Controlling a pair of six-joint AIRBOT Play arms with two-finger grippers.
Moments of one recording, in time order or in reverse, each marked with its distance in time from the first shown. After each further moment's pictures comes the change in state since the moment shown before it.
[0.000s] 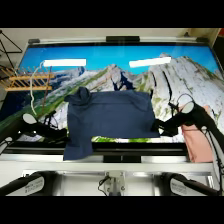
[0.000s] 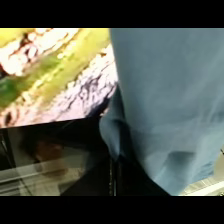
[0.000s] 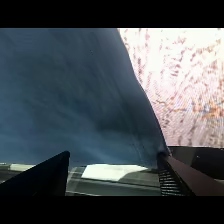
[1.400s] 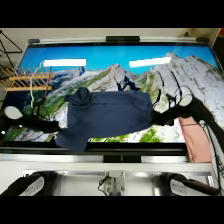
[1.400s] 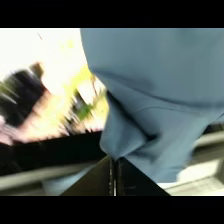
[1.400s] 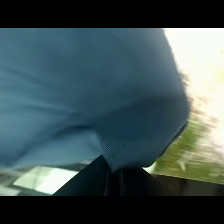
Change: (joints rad) left arm 0.000 0.222 0.199 0.122 -0.093 0.000; right arm 0.063 -0.003 0.158 0.101 -0.019 -0.019
